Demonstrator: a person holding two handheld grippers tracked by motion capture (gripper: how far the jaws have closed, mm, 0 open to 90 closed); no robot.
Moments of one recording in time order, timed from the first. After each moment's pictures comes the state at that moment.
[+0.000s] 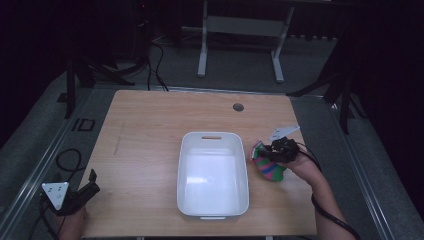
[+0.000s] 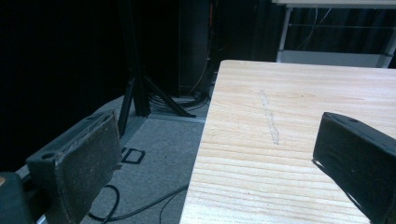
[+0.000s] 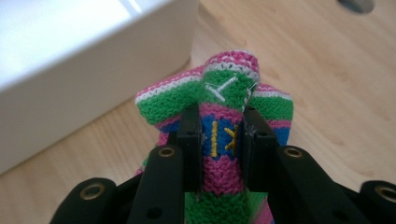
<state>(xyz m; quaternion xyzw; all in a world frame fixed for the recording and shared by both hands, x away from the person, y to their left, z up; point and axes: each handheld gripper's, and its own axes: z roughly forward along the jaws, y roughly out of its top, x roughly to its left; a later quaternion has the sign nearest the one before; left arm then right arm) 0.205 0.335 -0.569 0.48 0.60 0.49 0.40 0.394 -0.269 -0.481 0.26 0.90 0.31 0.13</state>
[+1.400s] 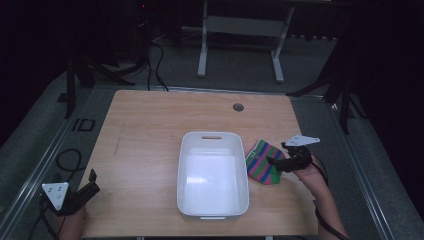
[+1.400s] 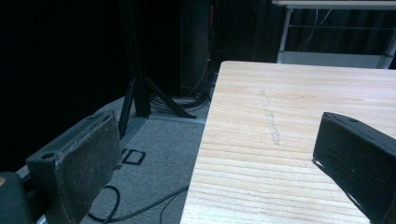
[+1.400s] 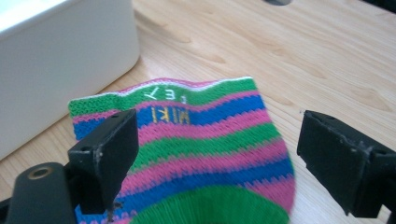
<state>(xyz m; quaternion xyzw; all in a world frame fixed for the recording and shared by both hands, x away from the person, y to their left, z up) 0.205 0.335 -0.569 0.48 0.60 0.49 0.40 0.372 -0.317 -0.502 0.36 0.83 0.38 0.19</state>
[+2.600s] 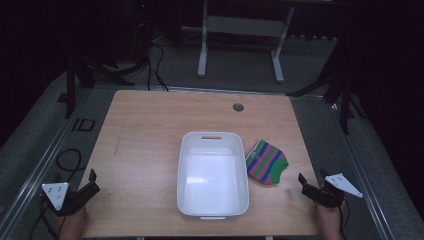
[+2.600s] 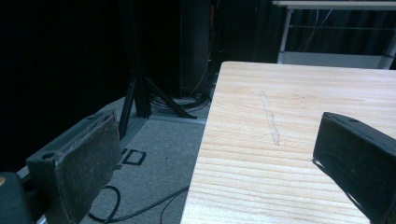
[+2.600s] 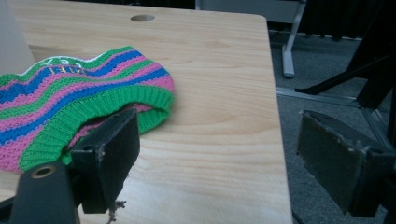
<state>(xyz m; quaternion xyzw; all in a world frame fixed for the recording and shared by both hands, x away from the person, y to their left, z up) 0.204 0.334 -0.569 0.48 0.60 0.50 0.40 0.271 -0.395 -0.553 0.51 0.66 0.44 0.35</state>
